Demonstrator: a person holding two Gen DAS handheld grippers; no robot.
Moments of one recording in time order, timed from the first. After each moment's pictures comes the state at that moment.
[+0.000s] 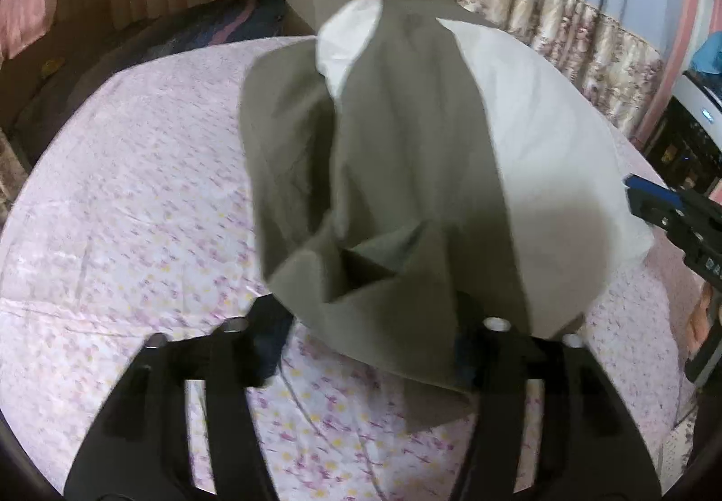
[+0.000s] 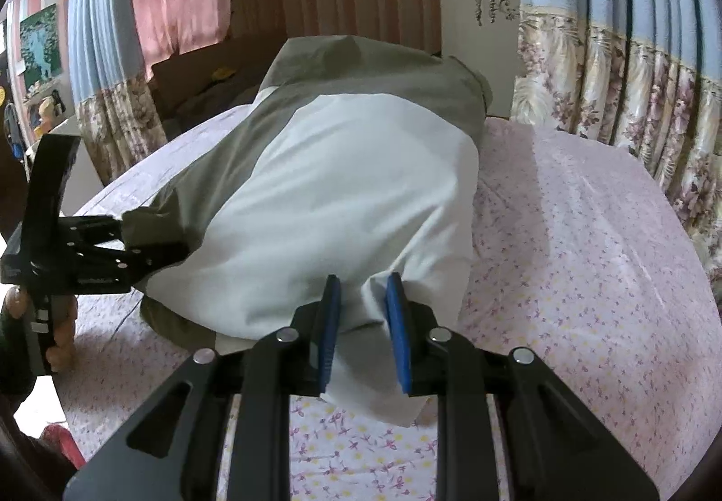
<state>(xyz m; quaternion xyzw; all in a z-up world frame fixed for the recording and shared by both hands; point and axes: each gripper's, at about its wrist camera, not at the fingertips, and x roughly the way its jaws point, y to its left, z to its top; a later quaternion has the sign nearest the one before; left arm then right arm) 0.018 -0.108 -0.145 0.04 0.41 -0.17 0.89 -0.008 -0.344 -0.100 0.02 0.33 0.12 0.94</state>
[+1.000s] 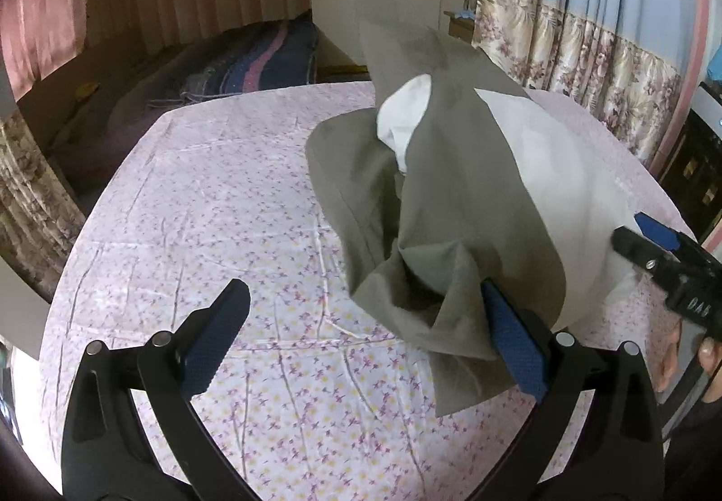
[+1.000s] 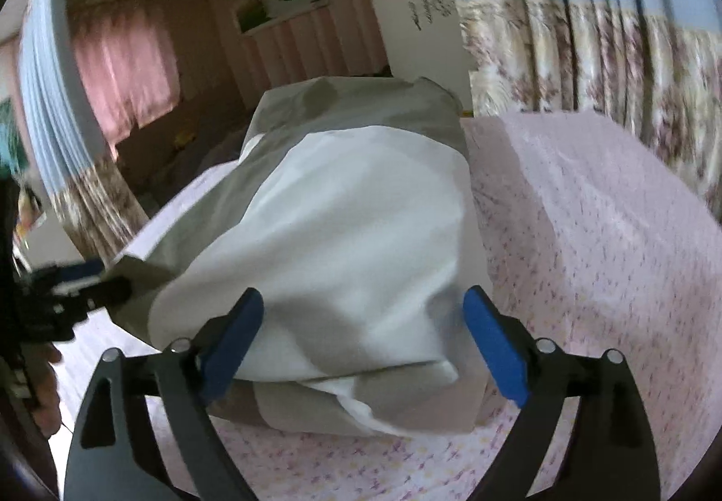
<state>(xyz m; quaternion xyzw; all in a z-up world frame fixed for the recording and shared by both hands) 0.004 -0.087 -0.075 0.05 0.38 -0.13 0.91 -0.021 -0.325 -0.088 0.15 0.30 0.05 0.94</state>
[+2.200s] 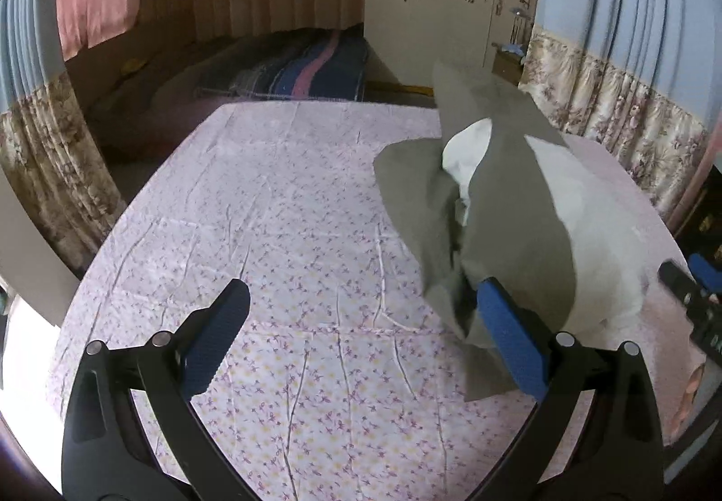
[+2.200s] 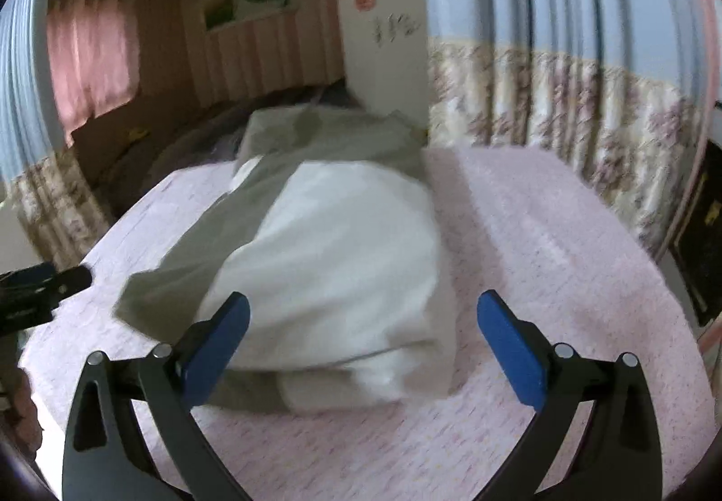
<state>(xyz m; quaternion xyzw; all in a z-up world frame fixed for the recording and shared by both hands) -0.020 -0.042 -0.046 0.00 0.36 -0.06 0.93 -0.053 -0.288 -0.035 0.09 0.30 -0.03 0.95</state>
